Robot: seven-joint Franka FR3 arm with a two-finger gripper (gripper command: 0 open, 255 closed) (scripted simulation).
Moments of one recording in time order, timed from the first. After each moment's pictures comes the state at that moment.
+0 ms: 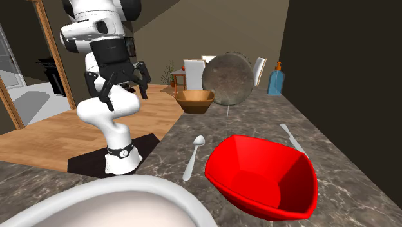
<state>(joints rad) 0.00 -0.75 -0.05 -2.34 0.10 1.67 -0.16</state>
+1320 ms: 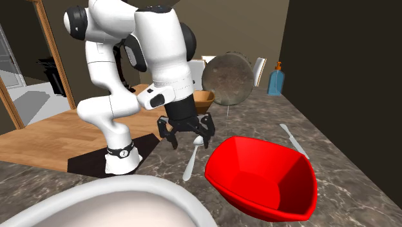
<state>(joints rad) -0.14 -0.28 0.29 -2.26 0.31 2.02 0.83</state>
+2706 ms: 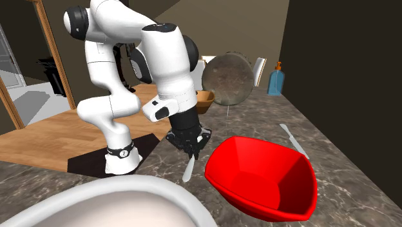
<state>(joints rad) -0.13 -0.25 0.31 -2.31 0.32 2.10 0.85</state>
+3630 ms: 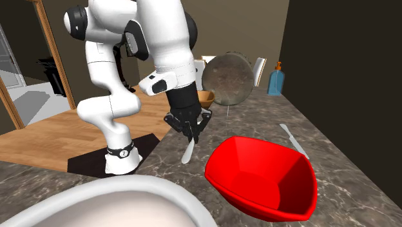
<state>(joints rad) -0.13 -0.29 0.29 -2.20 0.31 1.95 0.87</state>
